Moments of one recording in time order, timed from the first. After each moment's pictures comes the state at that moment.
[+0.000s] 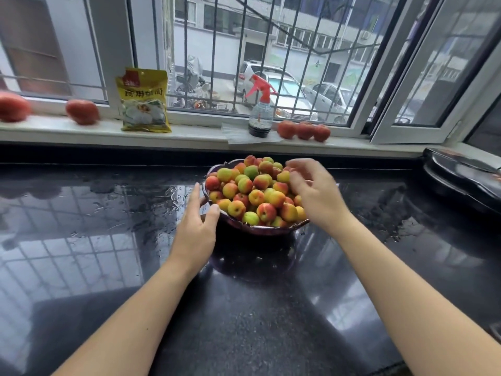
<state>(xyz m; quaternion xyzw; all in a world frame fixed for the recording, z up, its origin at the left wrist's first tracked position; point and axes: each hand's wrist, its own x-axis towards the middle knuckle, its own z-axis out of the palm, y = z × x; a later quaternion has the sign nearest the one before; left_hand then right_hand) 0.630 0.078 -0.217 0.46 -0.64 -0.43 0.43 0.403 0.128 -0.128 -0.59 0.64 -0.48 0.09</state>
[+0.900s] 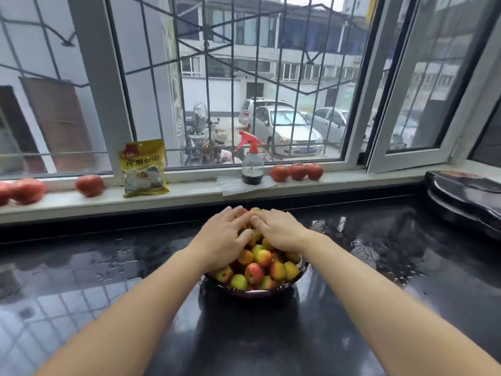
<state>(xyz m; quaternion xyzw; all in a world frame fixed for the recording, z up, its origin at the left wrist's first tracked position) 0.561 0.004 -0.121 0.39 -0.90 -0.13 0.13 0.372 0.035 -0.122 -0.69 0.71 -0.13 0.11</state>
